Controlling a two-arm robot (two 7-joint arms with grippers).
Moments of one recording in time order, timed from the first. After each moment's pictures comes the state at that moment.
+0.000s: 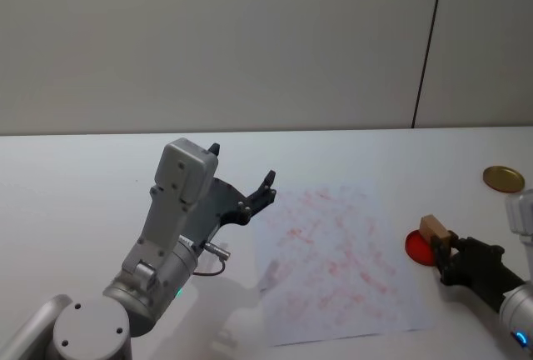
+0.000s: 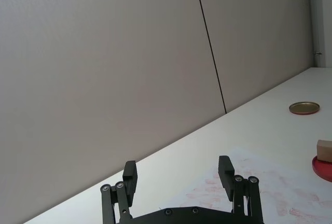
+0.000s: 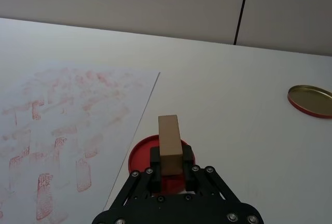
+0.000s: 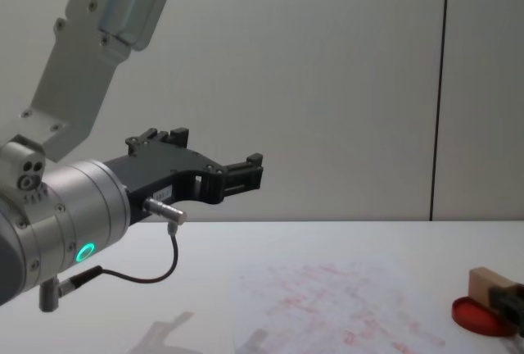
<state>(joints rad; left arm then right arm) -0.24 0.38 0.45 -1.63 -0.20 0.01 -0.01 0.12 0.32 -0.21 -1.43 0.27 0.13 0.20</state>
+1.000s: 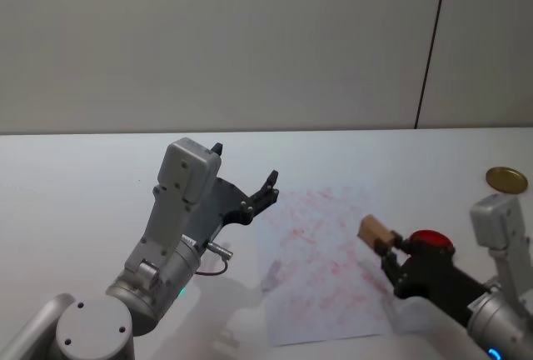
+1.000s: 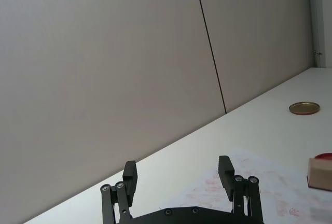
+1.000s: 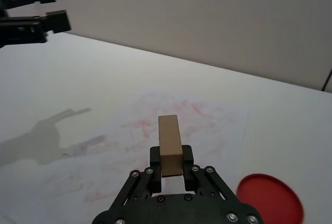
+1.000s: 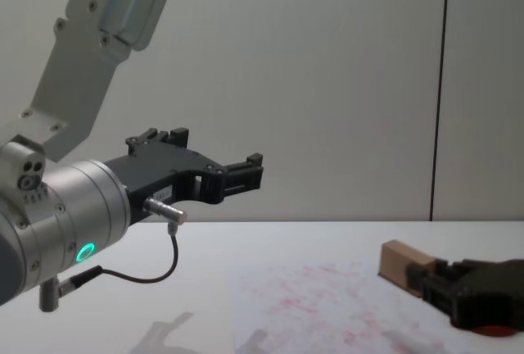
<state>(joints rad) -0.24 0.38 0.45 -1.63 -0.20 0.01 -0.01 0.06 0.31 -0.26 -1.57 0.25 0.08 0.36</state>
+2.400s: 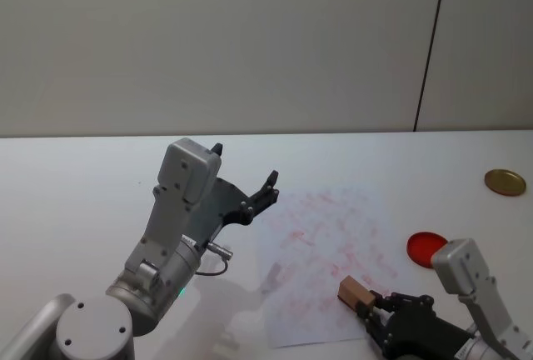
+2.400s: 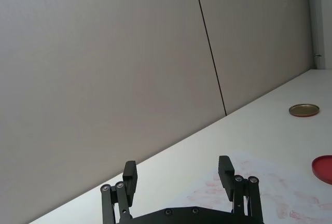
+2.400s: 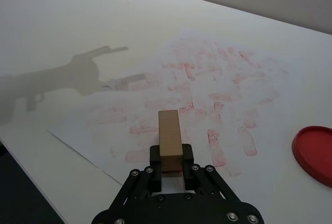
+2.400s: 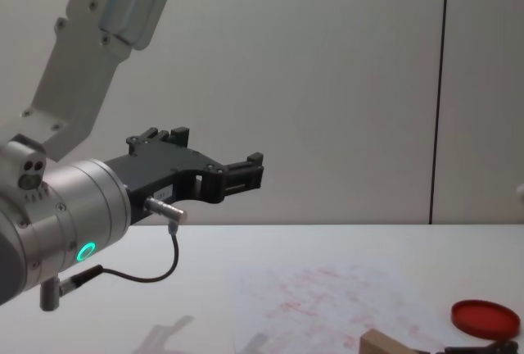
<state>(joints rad) -0.24 0.38 0.45 -1.63 -0.20 0.01 -0.01 0.00 0.34 -0.30 -1.60 0.16 0.20 0.45</state>
